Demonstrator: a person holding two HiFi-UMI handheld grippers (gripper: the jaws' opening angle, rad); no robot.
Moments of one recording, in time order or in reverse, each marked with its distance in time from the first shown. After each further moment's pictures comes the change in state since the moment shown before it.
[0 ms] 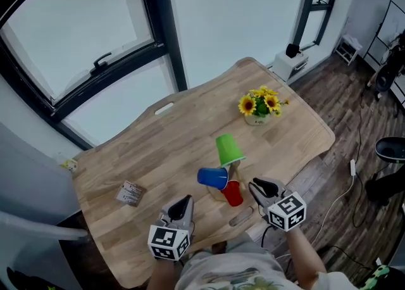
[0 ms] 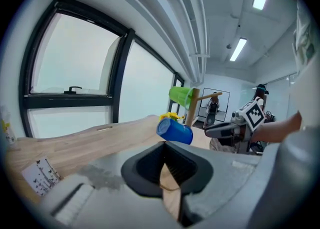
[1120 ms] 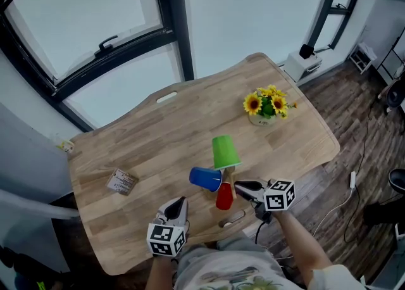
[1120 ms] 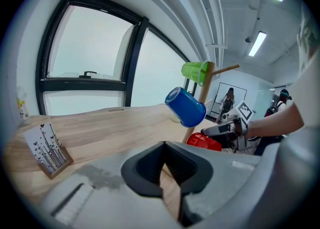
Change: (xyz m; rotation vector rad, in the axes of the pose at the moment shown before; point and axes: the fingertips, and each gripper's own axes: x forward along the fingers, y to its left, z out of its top) left arm 0.025 0.006 -0.064 -0.118 0.099 0.142; right arm 0.061 -0.006 -0.055 0.317 0.132 0.504
